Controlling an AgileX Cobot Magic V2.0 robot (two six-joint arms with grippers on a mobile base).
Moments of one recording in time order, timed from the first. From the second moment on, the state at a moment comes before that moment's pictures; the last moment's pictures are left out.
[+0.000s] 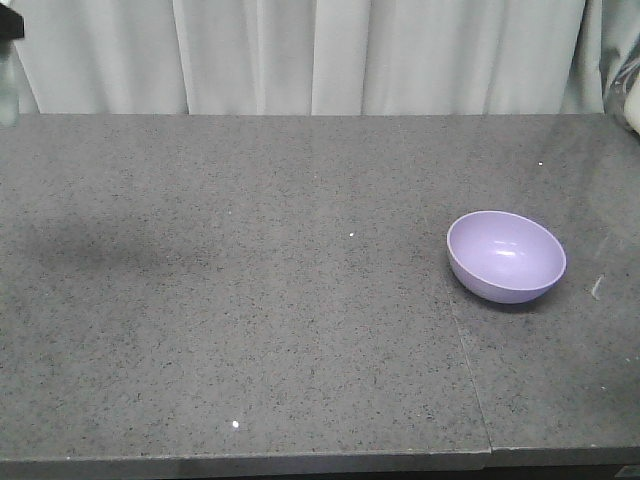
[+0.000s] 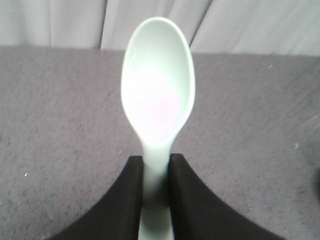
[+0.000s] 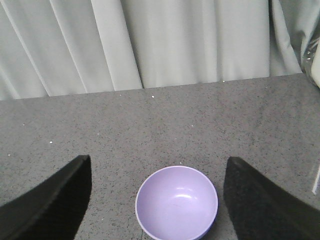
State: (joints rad) left arm 0.12 1.52 -1.78 -0.49 1.00 0.16; right arm -0.12 0.88 -1.14 0.30 0.73 -0.18
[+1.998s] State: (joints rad) left arm 0.12 1.29 -1.78 -0.52 1.03 0.18; right arm -0.21 1.92 -1.45 0.40 1.02 -0.31
